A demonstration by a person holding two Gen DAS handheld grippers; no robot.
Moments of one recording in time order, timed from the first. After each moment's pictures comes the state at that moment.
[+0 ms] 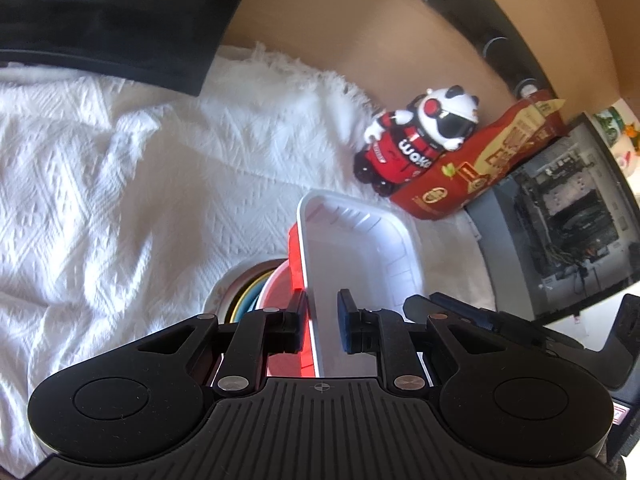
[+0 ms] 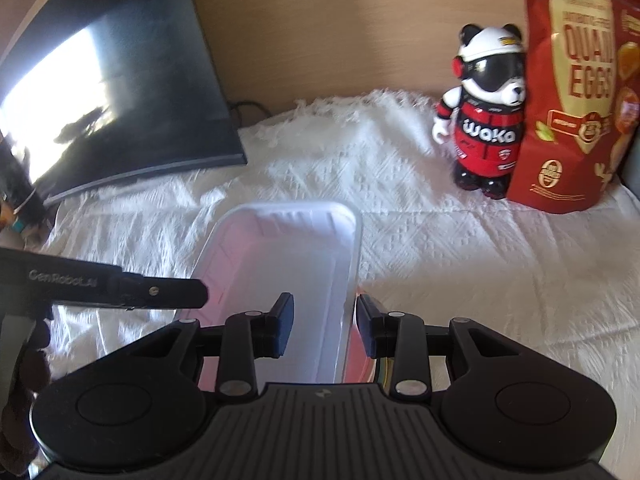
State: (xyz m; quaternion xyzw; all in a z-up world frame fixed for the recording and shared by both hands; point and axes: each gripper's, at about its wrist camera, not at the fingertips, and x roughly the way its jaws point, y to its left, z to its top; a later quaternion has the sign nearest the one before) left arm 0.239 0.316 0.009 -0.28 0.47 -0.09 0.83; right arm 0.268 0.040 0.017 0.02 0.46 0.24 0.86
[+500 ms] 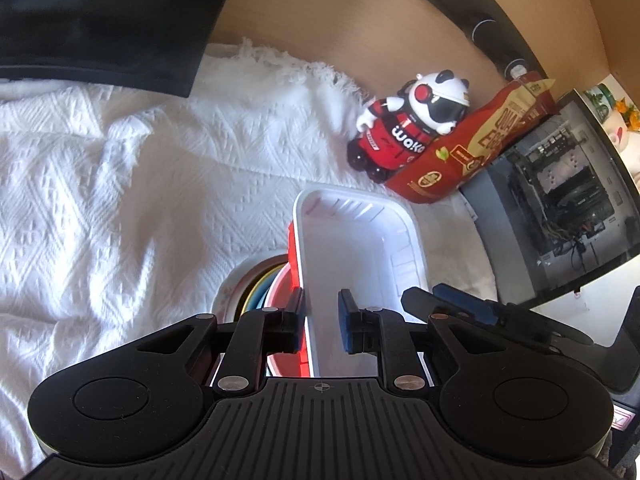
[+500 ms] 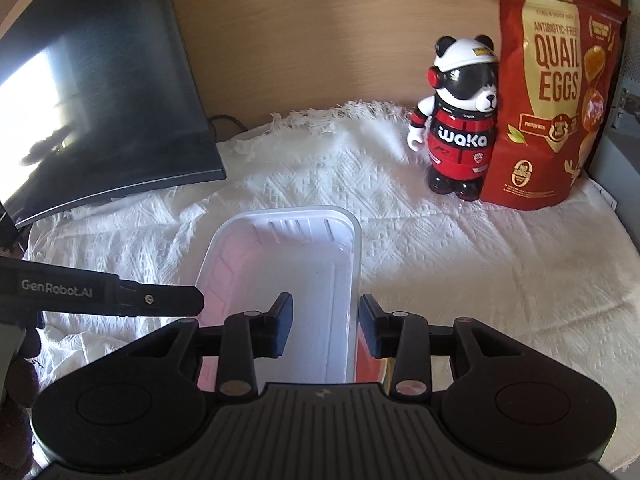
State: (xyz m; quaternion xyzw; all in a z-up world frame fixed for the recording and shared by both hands) left arm 0.239 0.321 0.009 -0.26 0.48 -0.11 0.83; right arm 0.252 0.060 0.024 0.01 0.45 0.20 0.87
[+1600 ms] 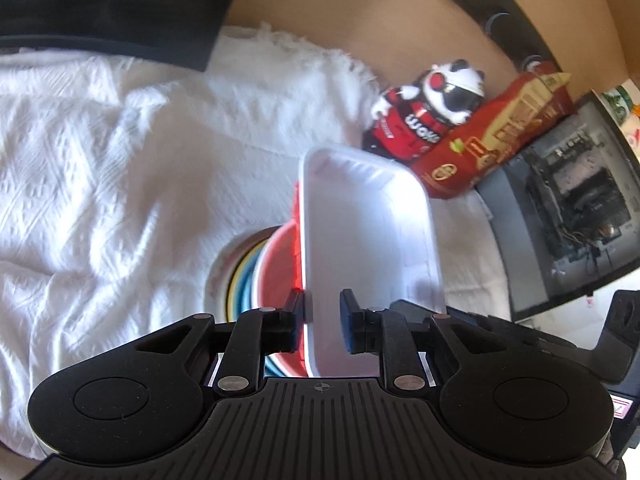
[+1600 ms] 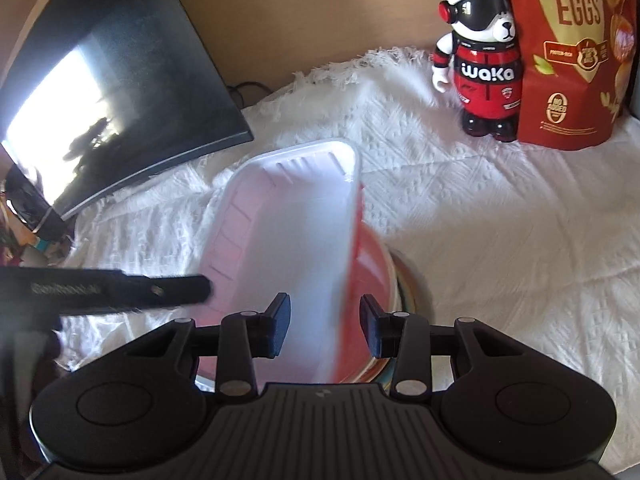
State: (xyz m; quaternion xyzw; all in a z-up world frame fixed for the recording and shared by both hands) left arm 0.221 0.294 0.011 -0.26 0.49 -0.07 0.83; right arm 0.252 0.025 -0.007 0.08 0.49 0.27 0.83
